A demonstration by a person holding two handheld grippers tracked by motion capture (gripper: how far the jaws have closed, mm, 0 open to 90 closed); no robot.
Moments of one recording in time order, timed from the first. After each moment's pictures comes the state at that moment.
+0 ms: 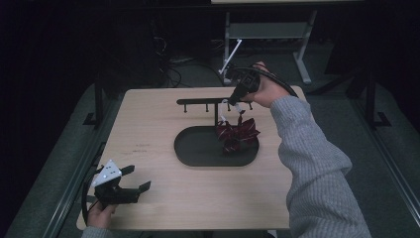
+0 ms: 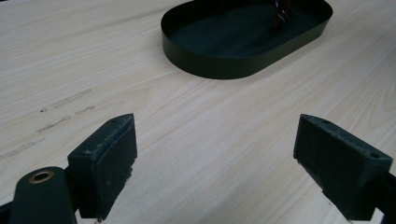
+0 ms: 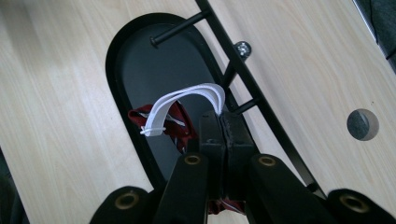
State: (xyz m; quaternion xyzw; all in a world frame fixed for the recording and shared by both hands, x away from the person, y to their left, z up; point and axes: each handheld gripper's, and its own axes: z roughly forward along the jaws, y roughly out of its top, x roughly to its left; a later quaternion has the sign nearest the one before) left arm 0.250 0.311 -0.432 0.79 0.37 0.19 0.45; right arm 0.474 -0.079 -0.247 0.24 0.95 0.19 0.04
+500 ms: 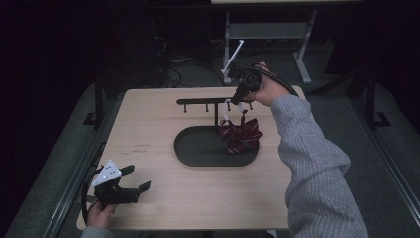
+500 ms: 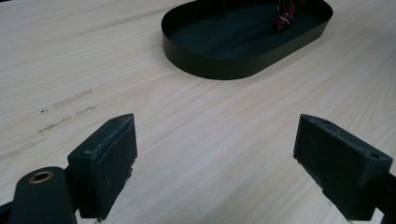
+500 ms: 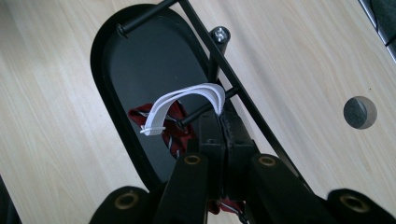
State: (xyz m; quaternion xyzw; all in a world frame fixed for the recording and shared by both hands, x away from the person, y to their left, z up) left arm 0.250 0.311 -0.432 0.79 0.37 0.19 0.45; right arm 0.486 -0.085 -0.255 0.25 0.95 0.18 0.04
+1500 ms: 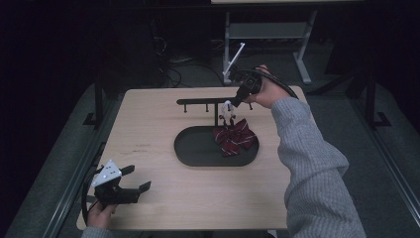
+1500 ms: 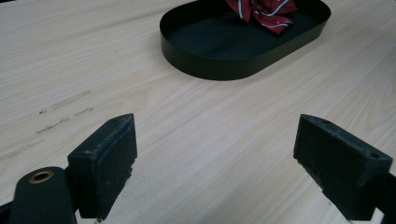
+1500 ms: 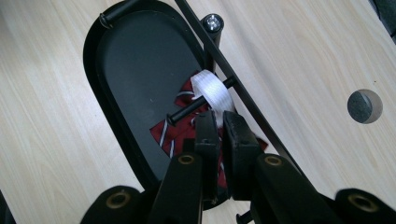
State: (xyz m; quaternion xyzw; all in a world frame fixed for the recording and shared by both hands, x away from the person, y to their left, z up) left arm 0.250 0.311 -0.431 0.79 0.37 0.19 0.45; right arm 0.489 -0.089 -0.265 0.26 0.95 0.18 0.03
